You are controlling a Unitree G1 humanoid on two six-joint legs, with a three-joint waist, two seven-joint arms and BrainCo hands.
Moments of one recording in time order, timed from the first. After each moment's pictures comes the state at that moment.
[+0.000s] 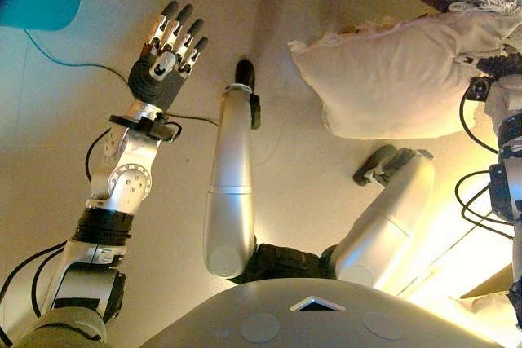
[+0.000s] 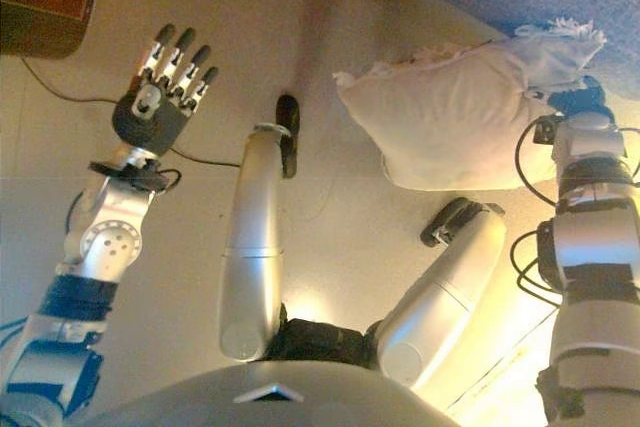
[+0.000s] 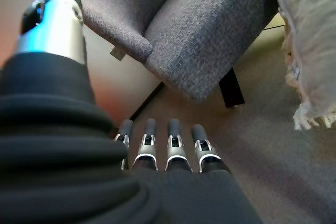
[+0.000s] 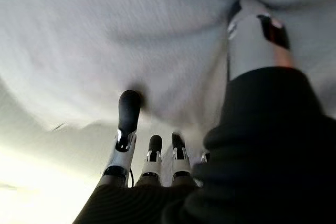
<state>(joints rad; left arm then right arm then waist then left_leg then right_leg) -0.20 0.57 -0.14 0.02 -1.08 -0.11 -0.27 -0.96 -0.77 0.33 1.24 0.32 0.20 -0.03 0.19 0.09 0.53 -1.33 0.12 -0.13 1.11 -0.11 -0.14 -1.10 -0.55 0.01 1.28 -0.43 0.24</state>
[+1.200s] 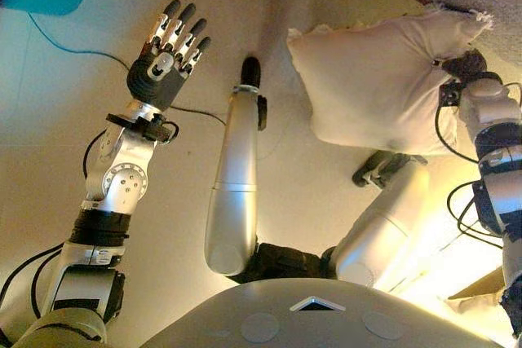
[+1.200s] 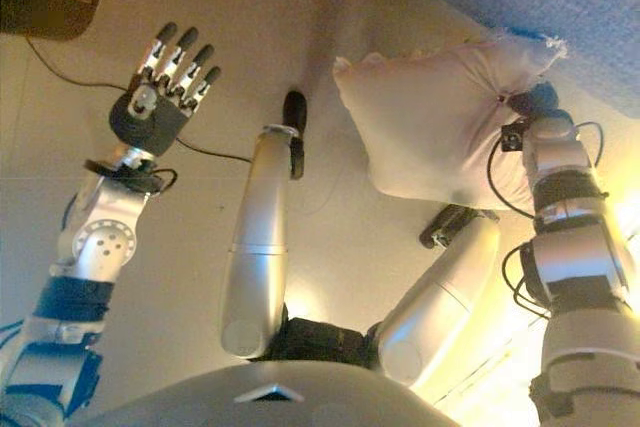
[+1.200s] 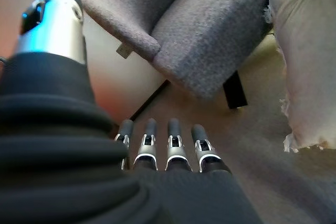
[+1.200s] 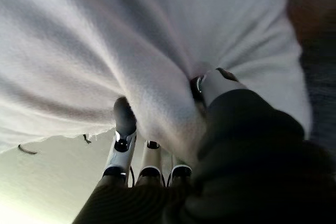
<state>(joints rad) -0.20 0.56 -0.10 -0.01 -1.07 -0.09 -0.30 -0.75 -0.71 0.32 0.90 0.37 0.16 -0.20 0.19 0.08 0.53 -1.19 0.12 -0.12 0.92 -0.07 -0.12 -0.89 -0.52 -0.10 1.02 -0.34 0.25</state>
